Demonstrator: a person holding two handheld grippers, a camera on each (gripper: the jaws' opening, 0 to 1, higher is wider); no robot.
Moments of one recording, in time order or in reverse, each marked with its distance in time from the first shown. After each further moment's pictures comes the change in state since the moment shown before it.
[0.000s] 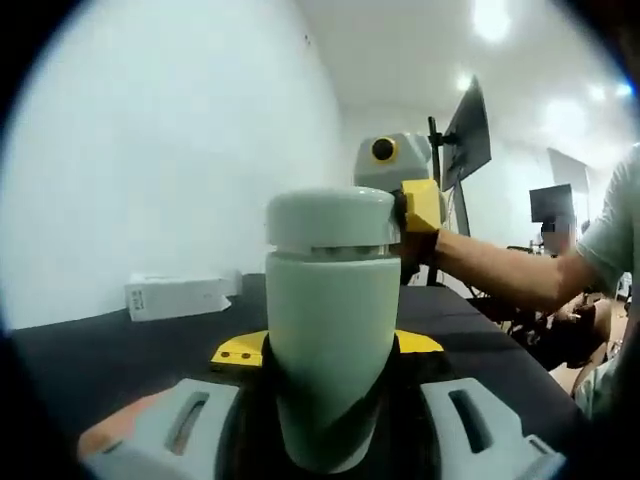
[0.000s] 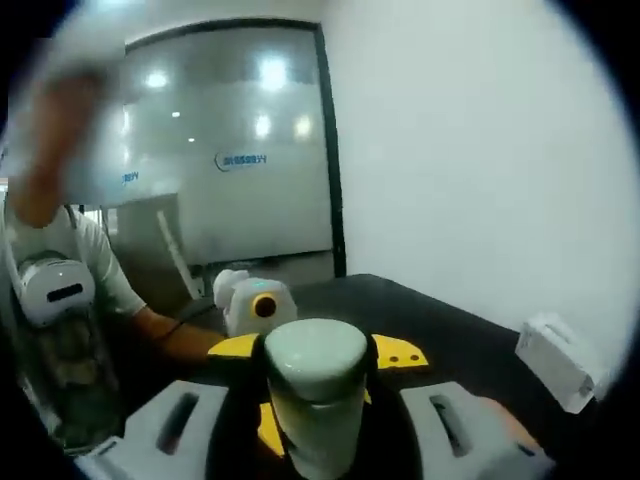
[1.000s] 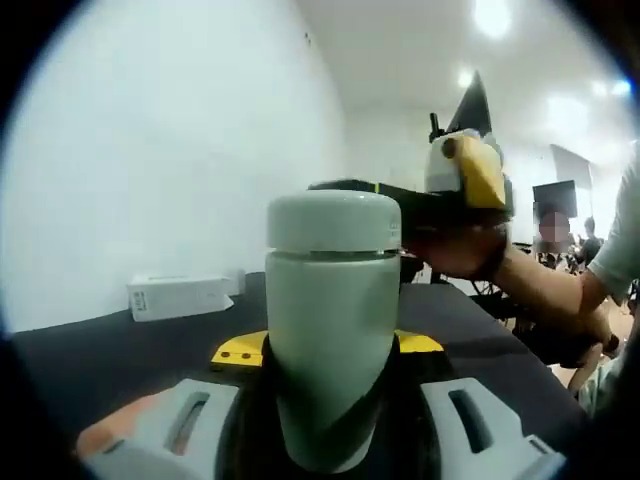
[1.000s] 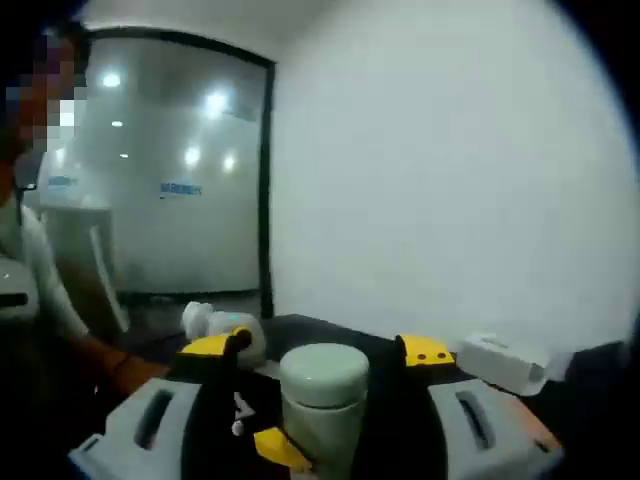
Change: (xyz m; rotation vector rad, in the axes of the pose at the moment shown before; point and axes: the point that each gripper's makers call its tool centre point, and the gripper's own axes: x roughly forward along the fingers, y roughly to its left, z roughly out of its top) left arm -0.001 0.000 0.000 0.017 0.011 0.012; right arm -0.030 0.006 0.018 -0.104 -0.127 -0.092
